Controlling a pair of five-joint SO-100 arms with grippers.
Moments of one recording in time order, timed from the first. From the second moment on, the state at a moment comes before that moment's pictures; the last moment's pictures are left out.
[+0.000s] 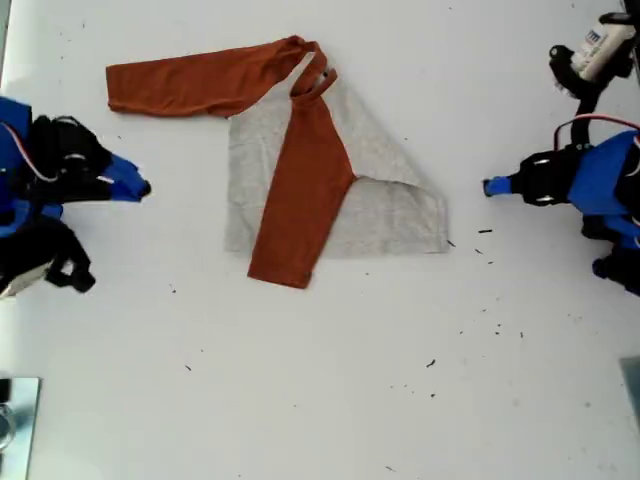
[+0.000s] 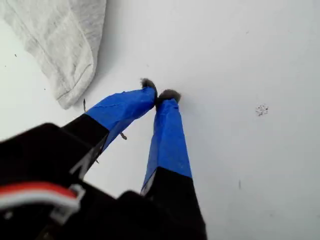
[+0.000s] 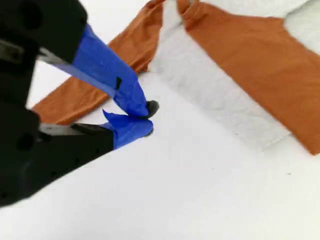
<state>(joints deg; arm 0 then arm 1) -19.3 153.5 134.7 79.7 -16.1 30.1 194.0 173.9 70.5 -35.9</state>
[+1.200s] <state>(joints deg) -73.4 121.7 140.4 57.2 12.0 29.4 199.3 174.3 73.2 -35.9</state>
